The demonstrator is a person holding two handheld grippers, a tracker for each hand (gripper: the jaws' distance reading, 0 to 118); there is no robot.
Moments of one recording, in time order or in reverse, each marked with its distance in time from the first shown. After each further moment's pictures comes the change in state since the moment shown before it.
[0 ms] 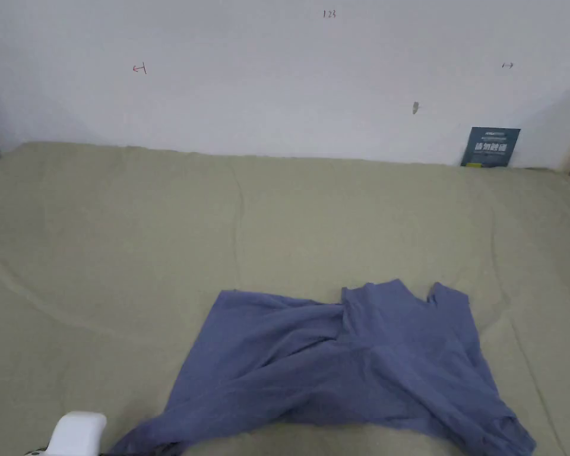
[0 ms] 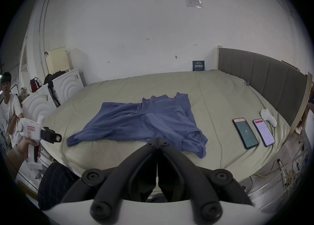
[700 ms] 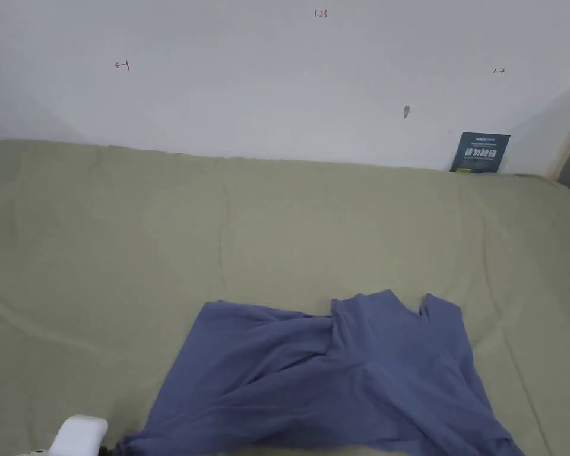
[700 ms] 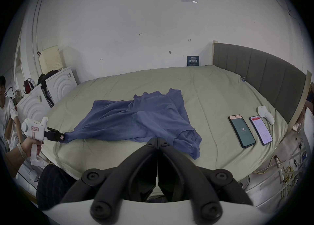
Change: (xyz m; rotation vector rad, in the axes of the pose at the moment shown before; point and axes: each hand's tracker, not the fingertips) left arm -0.008 0.023 -0.046 -0.027 -0.074 -0.074; right arm 0.014 0.007 -0.022 -0.045 -0.048 -0.019
